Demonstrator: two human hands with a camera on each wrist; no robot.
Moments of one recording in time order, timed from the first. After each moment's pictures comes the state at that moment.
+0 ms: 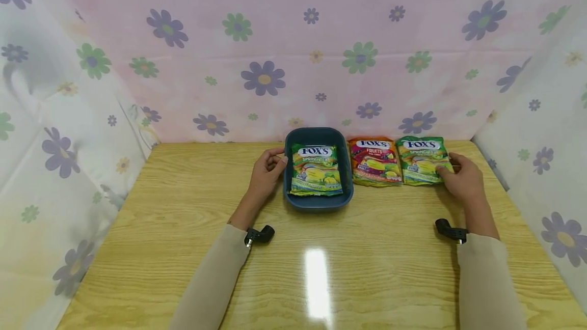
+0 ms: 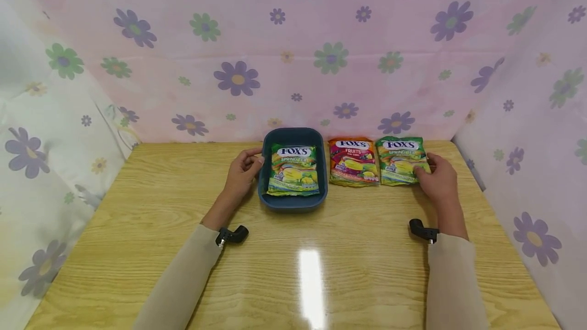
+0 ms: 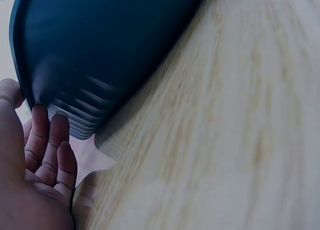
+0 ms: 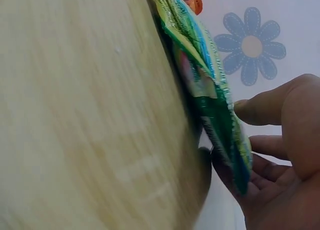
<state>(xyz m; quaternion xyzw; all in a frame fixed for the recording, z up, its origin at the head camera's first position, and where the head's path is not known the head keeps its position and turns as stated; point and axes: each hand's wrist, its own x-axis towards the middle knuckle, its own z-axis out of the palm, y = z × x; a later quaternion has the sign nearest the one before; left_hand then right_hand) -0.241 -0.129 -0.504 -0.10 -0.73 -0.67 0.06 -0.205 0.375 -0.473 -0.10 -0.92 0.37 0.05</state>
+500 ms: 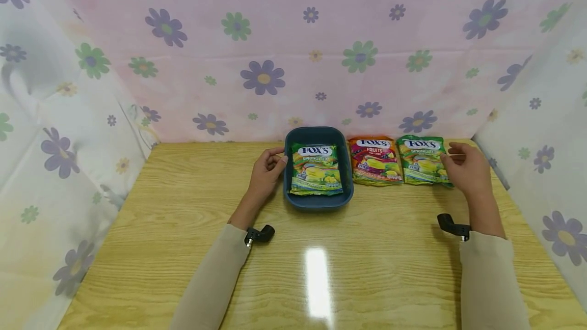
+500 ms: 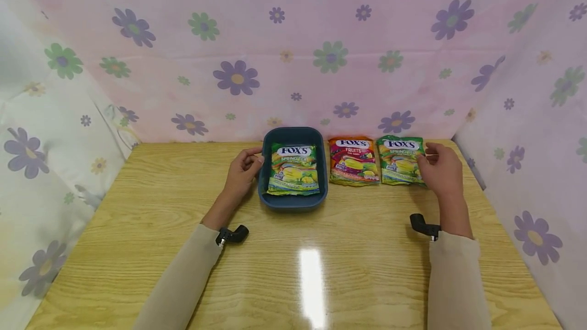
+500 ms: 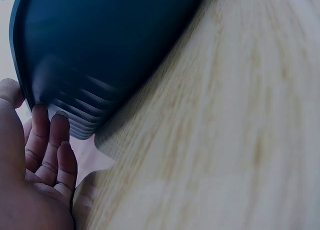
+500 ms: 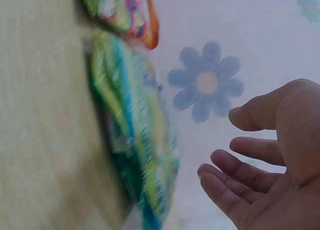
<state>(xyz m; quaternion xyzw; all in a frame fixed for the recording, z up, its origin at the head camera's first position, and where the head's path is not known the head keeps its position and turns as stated) -0.241 -0.129 -0.504 -0.11 -0.73 -0.67 0.06 -0.199 0.356 -0.436 -0.07 -0.92 0.37 0.10</state>
